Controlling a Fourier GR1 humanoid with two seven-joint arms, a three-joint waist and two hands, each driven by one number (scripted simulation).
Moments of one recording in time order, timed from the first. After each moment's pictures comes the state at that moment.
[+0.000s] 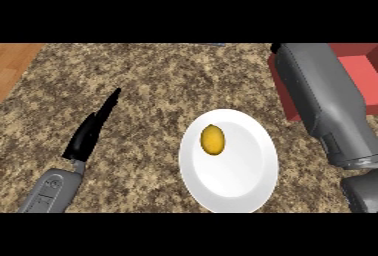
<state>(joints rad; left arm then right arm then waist) -0.25 0.31 -0.19 -1.32 -0.12 0.05 -0.03 -1.22 -0.23 -0.08 -0.54 1.46 -0.11 1.18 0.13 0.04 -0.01</state>
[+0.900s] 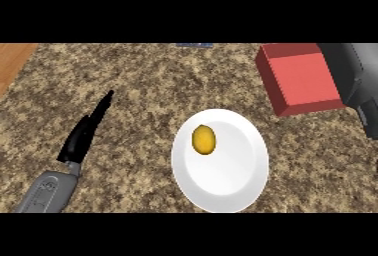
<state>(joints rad) -0.23 0.32 -0.16 -1.30 -0.12 0.06 -0.02 -1.44 -0.35 -0.24 -0.35 1.66 0.00 1.25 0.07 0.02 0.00</state>
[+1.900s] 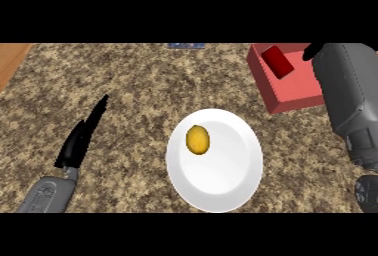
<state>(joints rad) -0.19 0.31 -0.14 -1.29 -0.13 0.08 -0.04 -1.18 -0.29 -0.55 -0.49 1.55 -0.26 1.11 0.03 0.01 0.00</state>
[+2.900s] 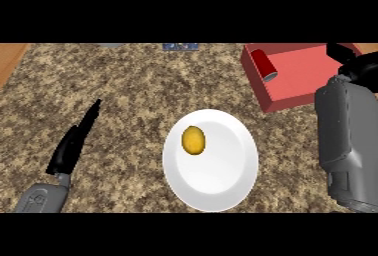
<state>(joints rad) -0.14 0.32 -0.11 -1.32 -0.13 0.06 -0.04 -0.87 -0.12 -0.63 -0.96 1.62 -0.97 1.04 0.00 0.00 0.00</state>
